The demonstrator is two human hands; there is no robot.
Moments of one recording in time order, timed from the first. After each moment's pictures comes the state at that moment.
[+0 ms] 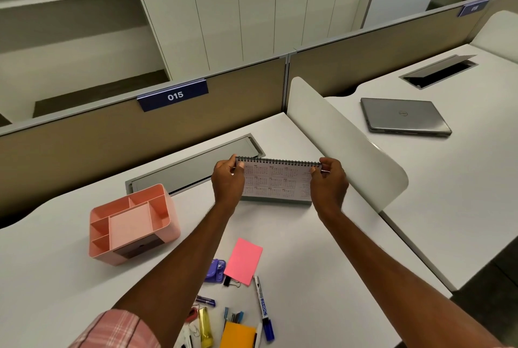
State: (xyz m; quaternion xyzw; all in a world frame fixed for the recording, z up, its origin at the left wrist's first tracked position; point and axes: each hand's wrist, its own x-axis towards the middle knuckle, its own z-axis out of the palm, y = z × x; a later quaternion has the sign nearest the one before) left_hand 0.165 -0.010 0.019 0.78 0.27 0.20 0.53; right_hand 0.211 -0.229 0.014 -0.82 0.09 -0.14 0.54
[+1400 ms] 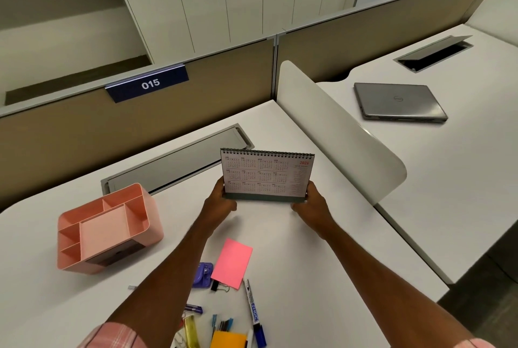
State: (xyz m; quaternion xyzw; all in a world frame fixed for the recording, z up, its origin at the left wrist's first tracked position) left_hand 0.142 0.009 -0.051 0.76 0.24 -0.11 0.59; right_hand 0.205 -0.259 -0.069 -0.85 0.00 0.17 0.51
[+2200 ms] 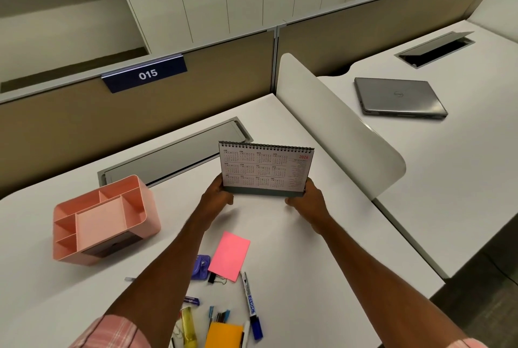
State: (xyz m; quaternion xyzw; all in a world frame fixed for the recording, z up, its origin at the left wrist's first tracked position) left_hand 0.144 0.012 -0.058 0.75 0.25 -0.13 0.60; right_hand 0.207 -0.255 -0.077 -0.84 0.04 0.18 0.52
